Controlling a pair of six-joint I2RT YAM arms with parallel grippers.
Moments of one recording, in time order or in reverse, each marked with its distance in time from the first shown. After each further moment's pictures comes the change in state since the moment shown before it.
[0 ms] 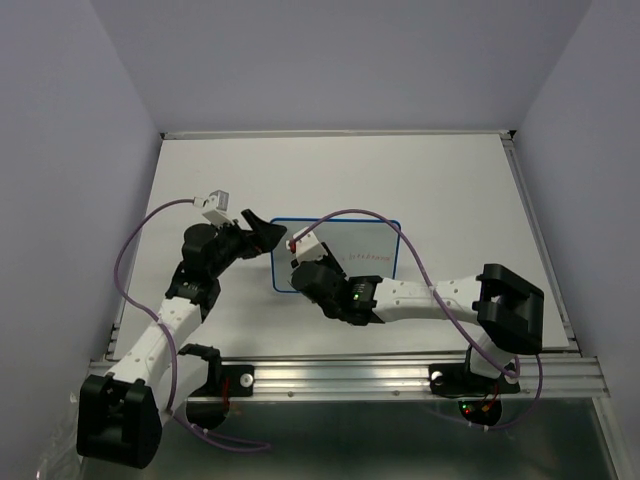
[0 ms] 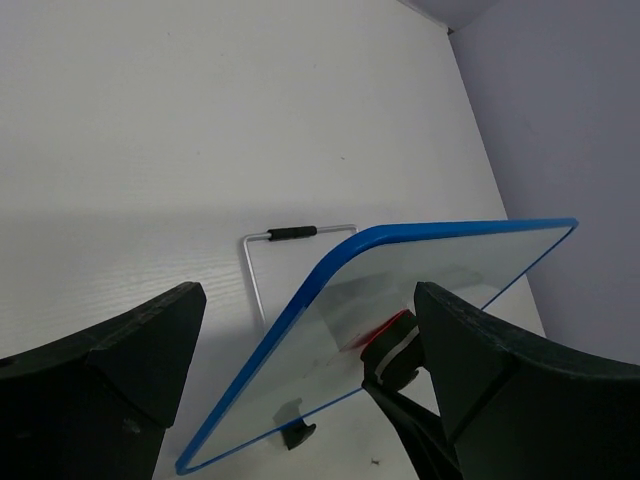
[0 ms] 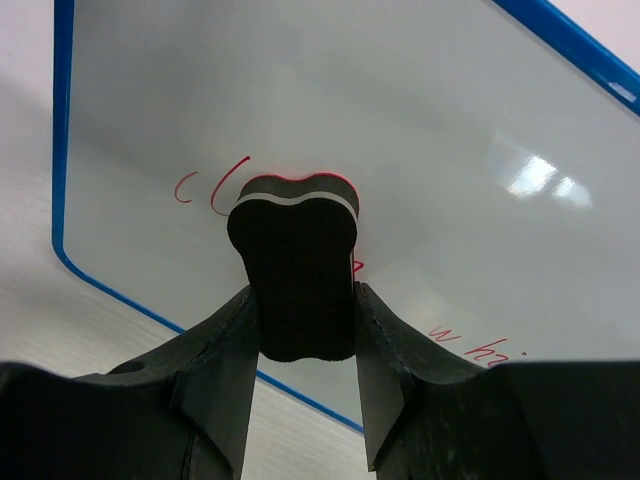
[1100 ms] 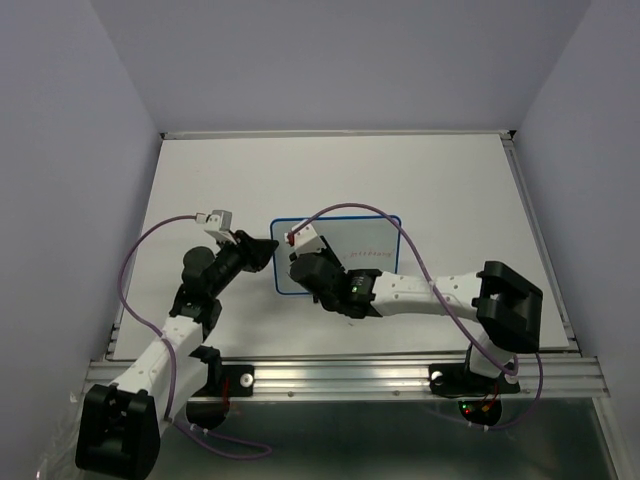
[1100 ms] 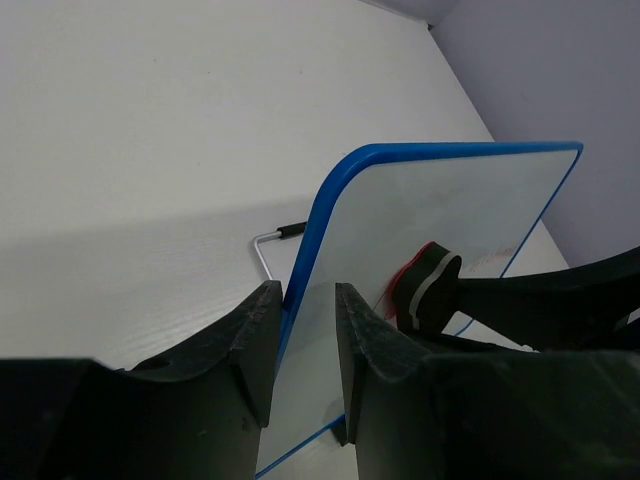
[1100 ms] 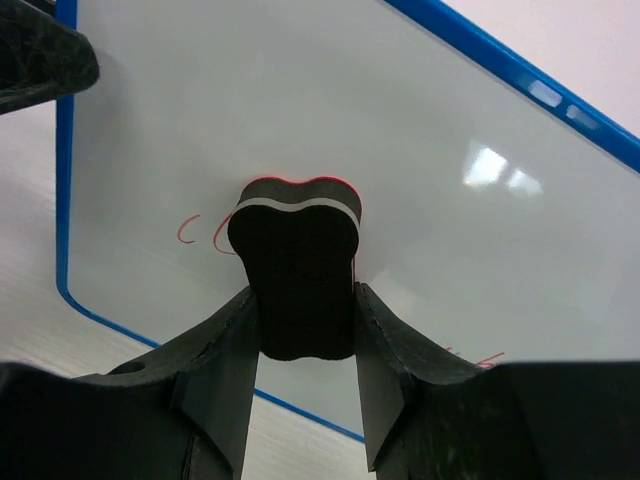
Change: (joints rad) left arm -0.010 -0.083 -0.199 0.256 0.031 0.115; right arm -0.029 0.005 0.043 -0.033 -0.021 -0.010
